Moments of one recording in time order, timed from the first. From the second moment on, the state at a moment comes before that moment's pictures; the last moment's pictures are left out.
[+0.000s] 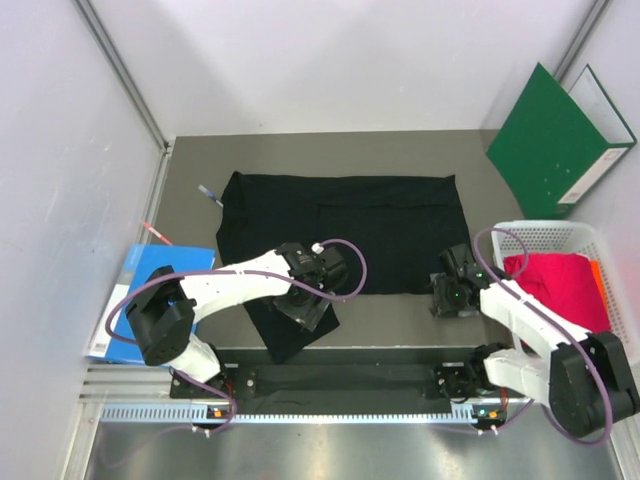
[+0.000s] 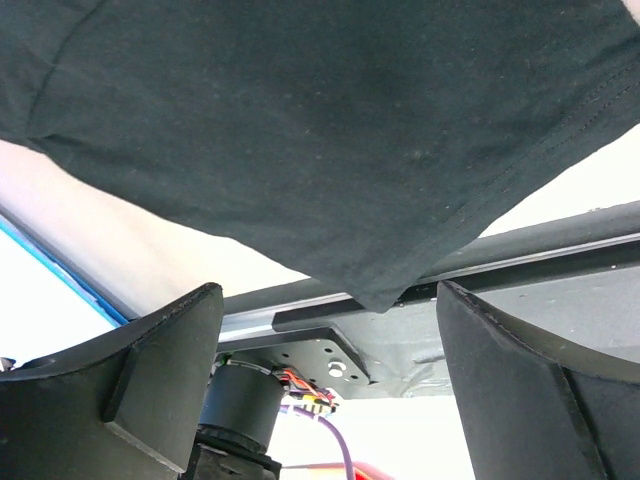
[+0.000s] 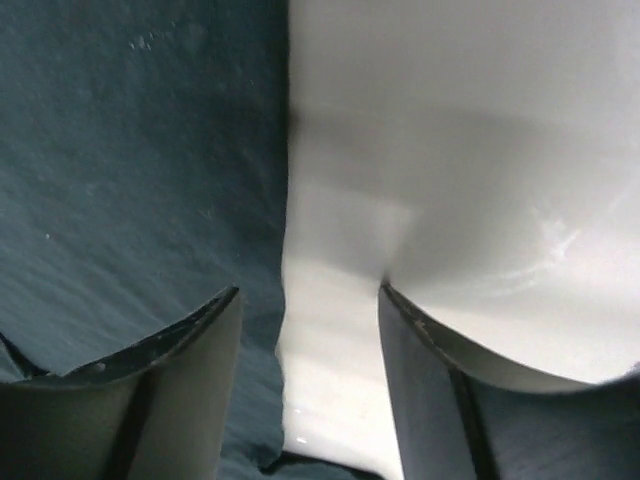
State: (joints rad) left arm -1.00 1.54 1.09 -1.10 -0.22 -0.47; right arm 0.35 1.07 0.49 -0.67 0.17 1.84
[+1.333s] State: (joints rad) left arm -1.10 1.73 1.08 -0.98 -0.13 -0.51; right arm 0.19 1.29 0.60 -0.52 0.06 1.43
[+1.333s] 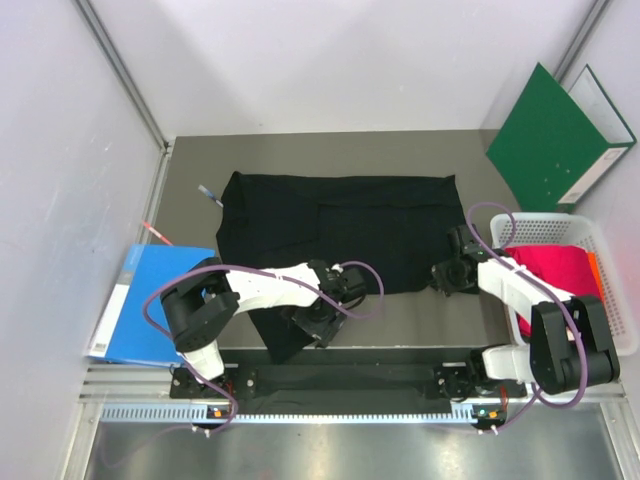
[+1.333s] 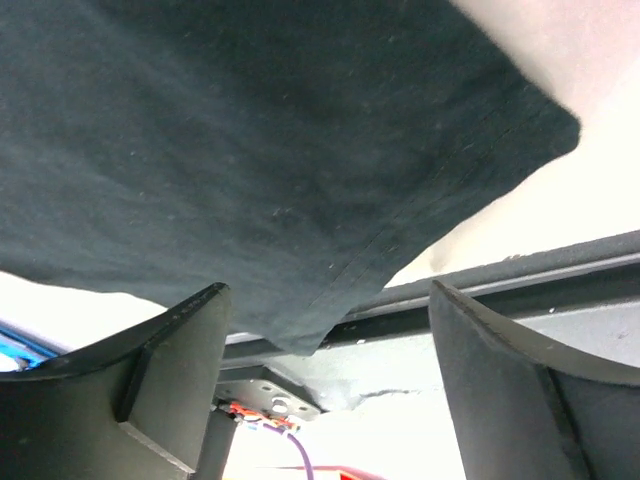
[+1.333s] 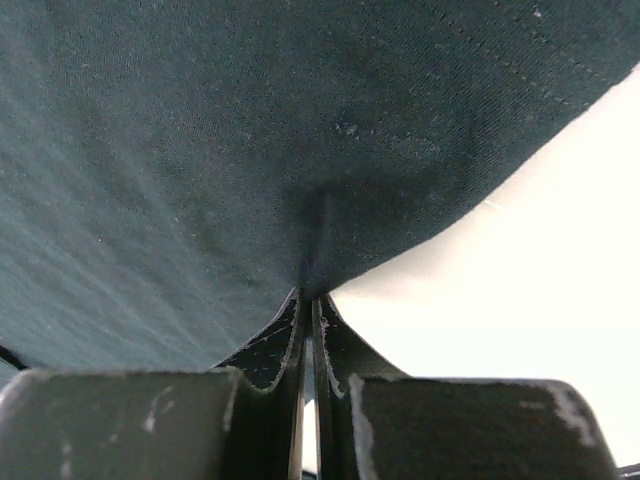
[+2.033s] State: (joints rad) left arm -1.10 1.77 1.08 -1.10 -0.26 -0.64; right arm 0.18 1.22 0.60 -0.57 0.03 1.37
